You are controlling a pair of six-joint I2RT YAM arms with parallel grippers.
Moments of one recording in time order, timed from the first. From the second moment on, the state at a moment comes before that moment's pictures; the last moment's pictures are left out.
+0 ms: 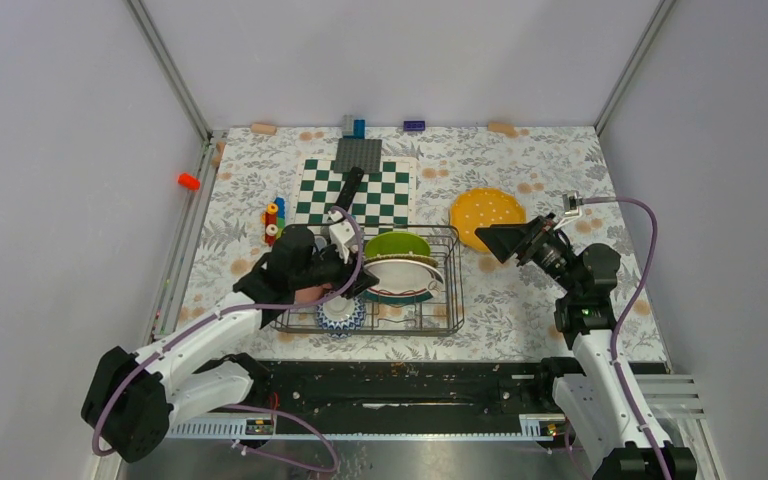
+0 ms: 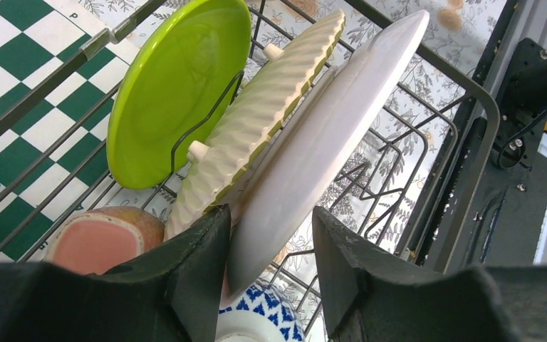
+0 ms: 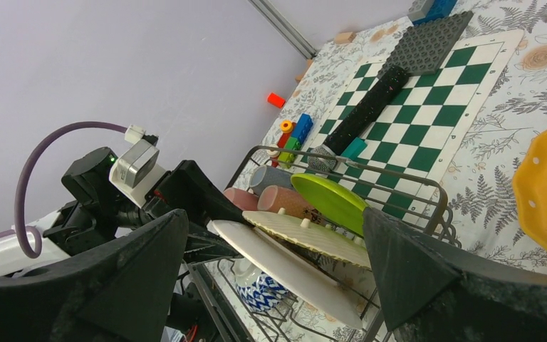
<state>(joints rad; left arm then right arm) -0.60 1.02 0.57 0.02 0.48 -0.06 0.02 0.70 0.39 0.43 -0.73 0.87</state>
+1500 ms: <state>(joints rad) -0.67 0.94 0.71 -0.13 0.34 0.18 0.02 0.74 0.38 0.49 -0.73 0.91</state>
